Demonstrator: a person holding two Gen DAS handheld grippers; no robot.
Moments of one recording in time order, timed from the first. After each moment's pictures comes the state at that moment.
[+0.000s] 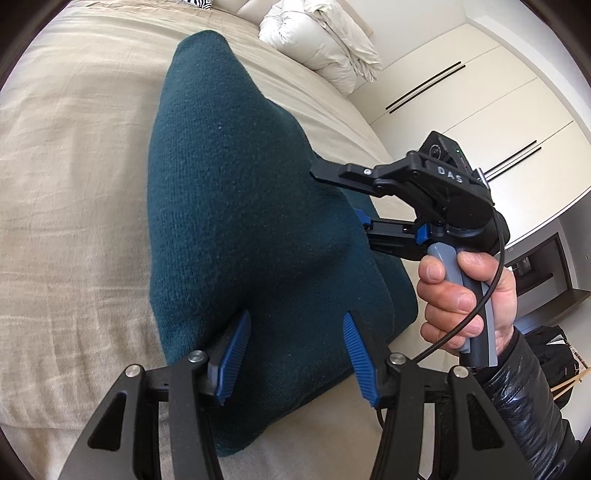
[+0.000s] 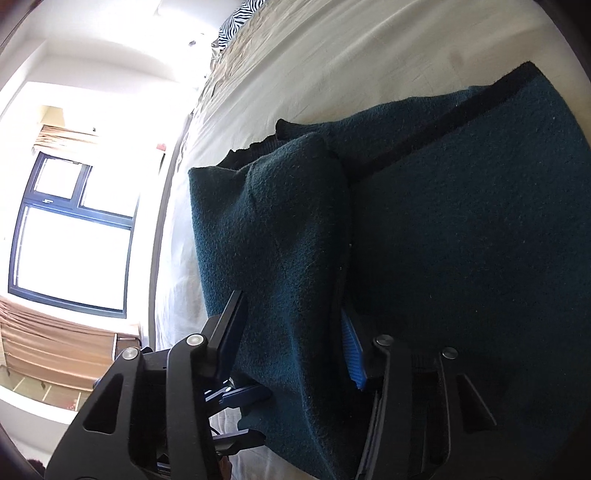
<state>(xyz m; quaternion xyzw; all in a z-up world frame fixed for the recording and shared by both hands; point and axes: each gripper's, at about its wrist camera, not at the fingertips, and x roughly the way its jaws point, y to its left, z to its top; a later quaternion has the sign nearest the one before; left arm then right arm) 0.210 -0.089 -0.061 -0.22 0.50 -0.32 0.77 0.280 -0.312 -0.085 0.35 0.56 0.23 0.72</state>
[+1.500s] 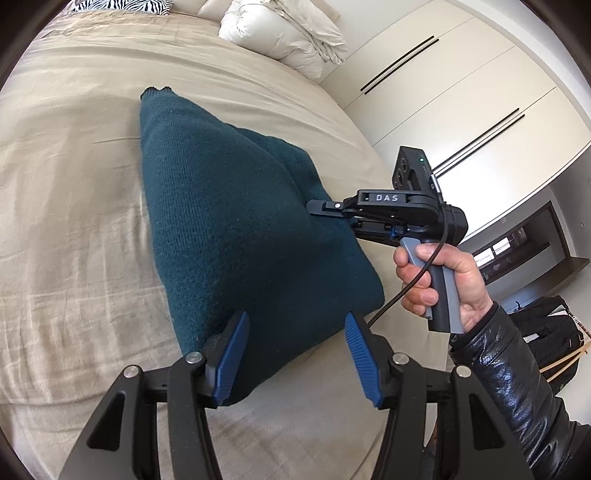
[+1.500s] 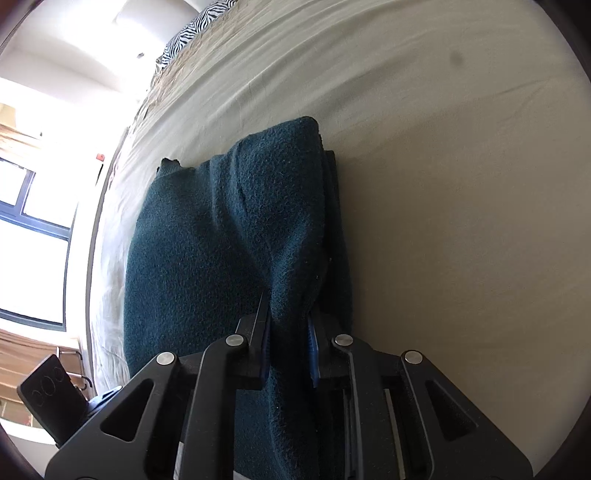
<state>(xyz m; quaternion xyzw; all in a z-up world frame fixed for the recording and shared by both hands) 0.201 -0.144 -0.020 -0.17 0.50 -0.35 0.77 0.262 -0.364 -0.063 0.29 0.56 0.11 0.77</state>
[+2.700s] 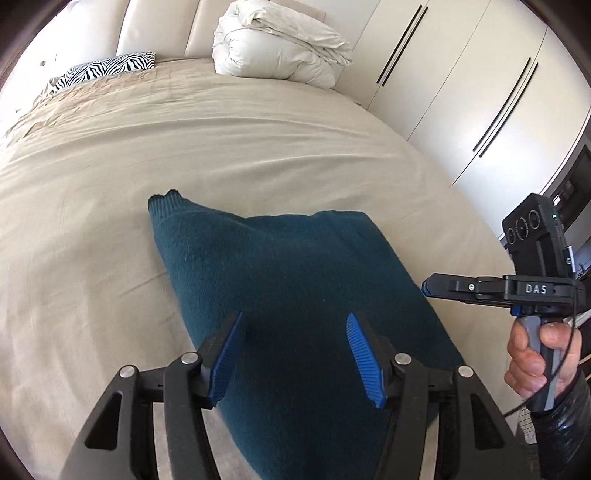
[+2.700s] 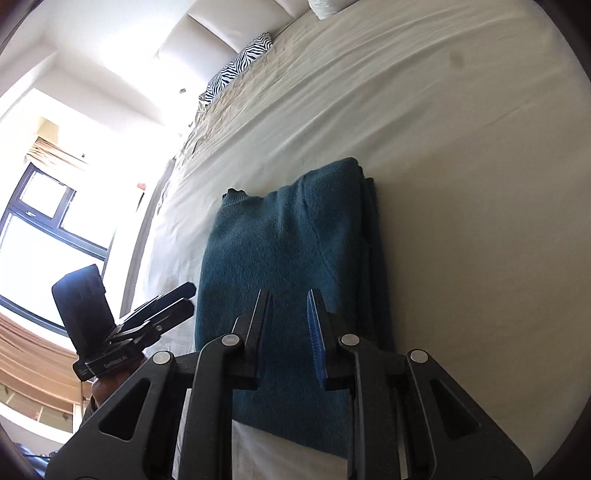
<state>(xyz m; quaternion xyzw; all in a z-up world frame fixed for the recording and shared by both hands) 0.321 -0.189 0.003 -0.02 0.47 -0.29 0.83 0.236 -0.350 -0.008 0.32 0.49 0.16 0.80</state>
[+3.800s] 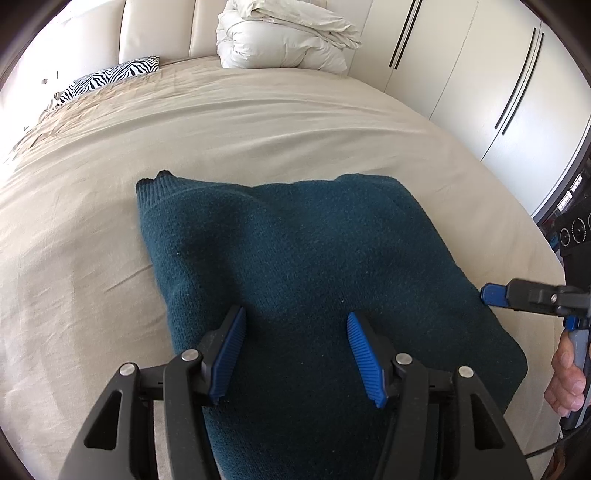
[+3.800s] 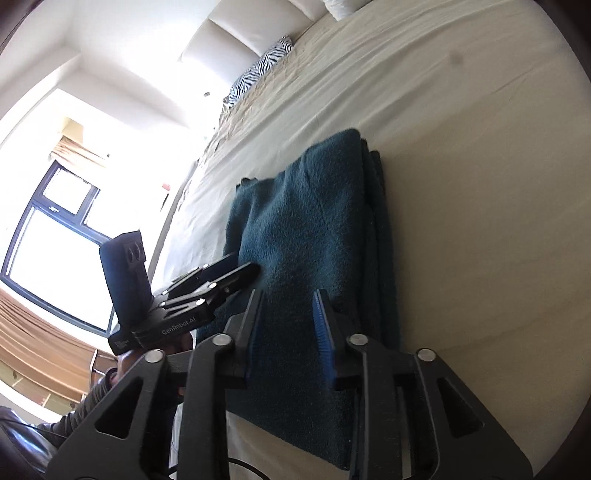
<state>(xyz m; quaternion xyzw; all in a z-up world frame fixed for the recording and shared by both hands) 0.312 -0.207 -0.038 0.03 0.46 -0.25 0.85 0.196 -0.368 -0.035 0.33 0.44 0.18 0.82</state>
